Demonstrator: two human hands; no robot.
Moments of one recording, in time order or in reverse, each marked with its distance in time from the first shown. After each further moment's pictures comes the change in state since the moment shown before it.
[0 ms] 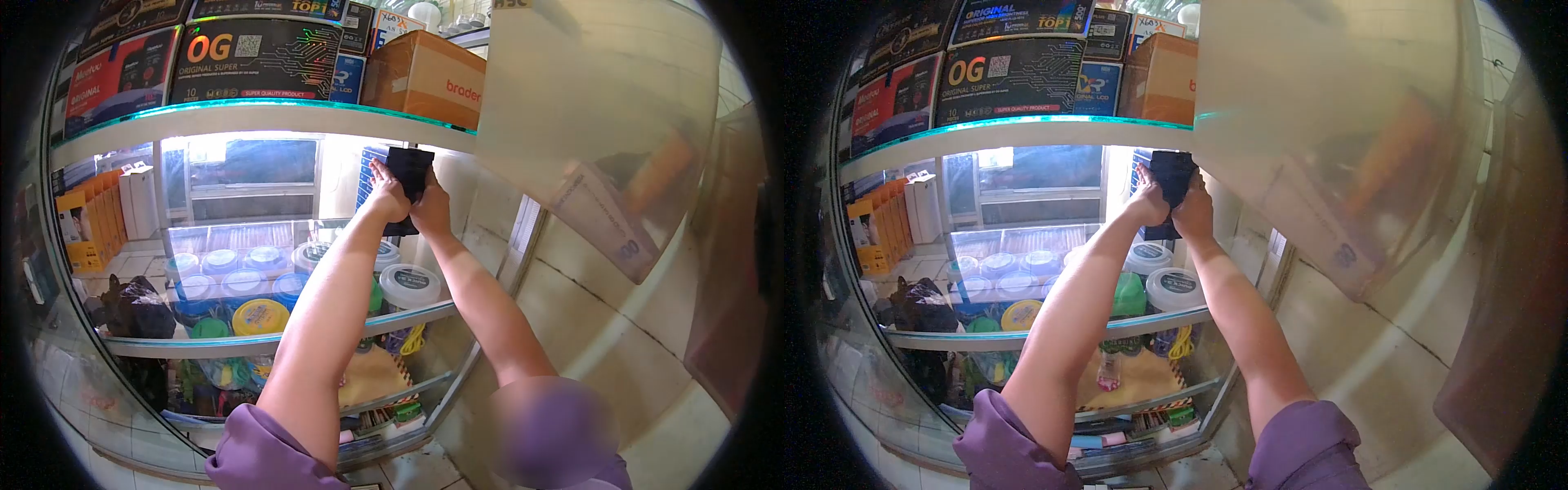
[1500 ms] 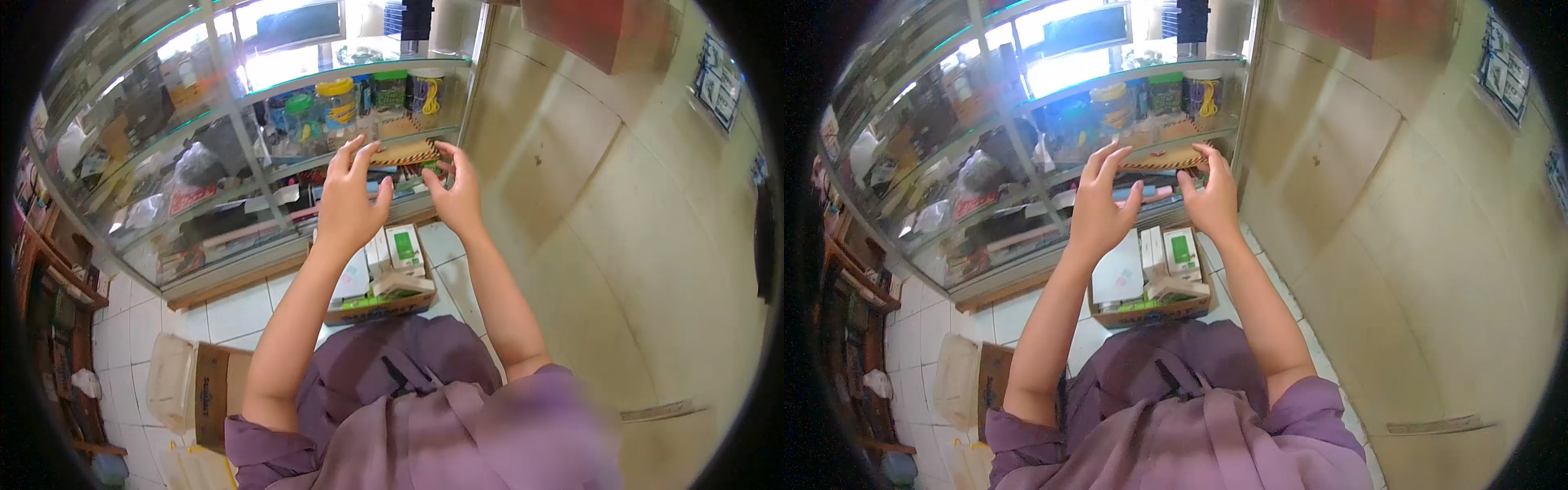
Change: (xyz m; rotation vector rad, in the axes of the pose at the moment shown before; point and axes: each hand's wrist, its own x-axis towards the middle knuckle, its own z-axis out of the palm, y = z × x) left_hand -0.619 0.102 -0.145 0.036 0.281 0.219; right_hand -0.343 -0.385 -0.310 0.317 -0.217 0.510
